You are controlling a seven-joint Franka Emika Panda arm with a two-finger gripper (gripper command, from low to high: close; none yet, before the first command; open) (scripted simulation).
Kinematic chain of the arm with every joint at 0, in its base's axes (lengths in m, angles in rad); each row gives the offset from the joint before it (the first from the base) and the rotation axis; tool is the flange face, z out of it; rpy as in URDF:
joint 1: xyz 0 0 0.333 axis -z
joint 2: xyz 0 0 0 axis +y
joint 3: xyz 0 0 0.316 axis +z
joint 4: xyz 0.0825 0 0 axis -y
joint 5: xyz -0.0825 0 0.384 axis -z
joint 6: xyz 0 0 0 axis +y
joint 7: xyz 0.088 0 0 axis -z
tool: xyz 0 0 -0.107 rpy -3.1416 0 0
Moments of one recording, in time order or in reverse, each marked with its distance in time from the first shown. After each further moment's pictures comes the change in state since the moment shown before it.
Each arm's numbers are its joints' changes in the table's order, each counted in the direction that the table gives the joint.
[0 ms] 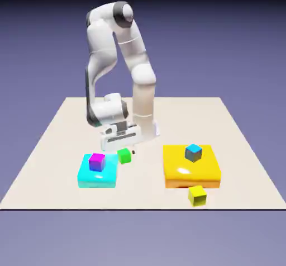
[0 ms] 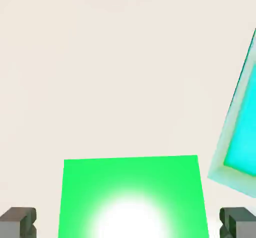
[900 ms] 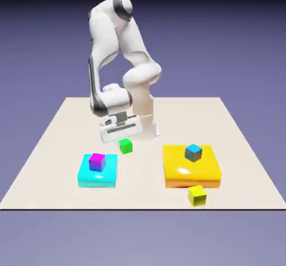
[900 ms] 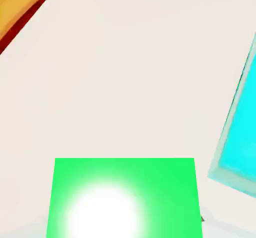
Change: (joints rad) arm 0.889 -0.094 0.905 -0.134 0.315 -0.228 0.346
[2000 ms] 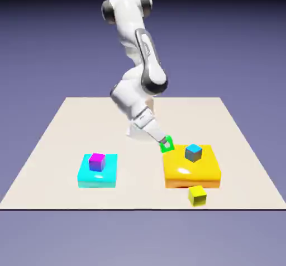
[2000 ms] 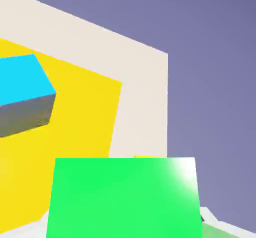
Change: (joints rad) arm -0.107 0.171 0.497 0.319 1.234 0.708 0.478
